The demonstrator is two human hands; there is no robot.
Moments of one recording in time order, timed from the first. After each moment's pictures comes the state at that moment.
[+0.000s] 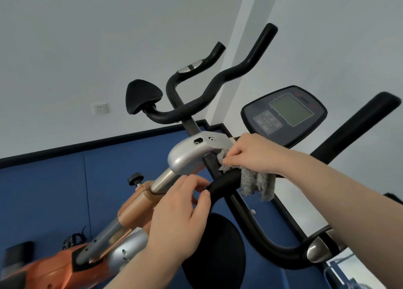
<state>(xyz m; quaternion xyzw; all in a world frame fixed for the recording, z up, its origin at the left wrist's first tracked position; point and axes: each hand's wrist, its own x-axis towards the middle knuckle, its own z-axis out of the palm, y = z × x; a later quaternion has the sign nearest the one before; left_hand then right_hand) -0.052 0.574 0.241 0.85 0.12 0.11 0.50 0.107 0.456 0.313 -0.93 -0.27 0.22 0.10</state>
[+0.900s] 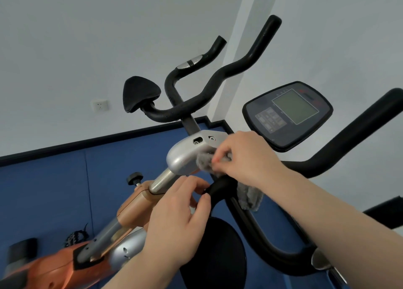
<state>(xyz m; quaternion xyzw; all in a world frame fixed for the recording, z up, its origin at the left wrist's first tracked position) -0.051 0.576 0.238 0.85 0.10 0.11 0.51 0.080 0.473 0.304 -0.94 -0.30 0.06 0.12</state>
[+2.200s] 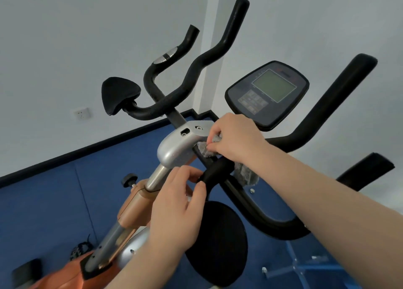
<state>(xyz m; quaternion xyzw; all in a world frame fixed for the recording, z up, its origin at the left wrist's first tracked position) -0.050 0.576 0.235 0.82 0.09 0.11 0.55 0.086 0.476 0.302 -0.97 -0.21 0.03 0.10</state>
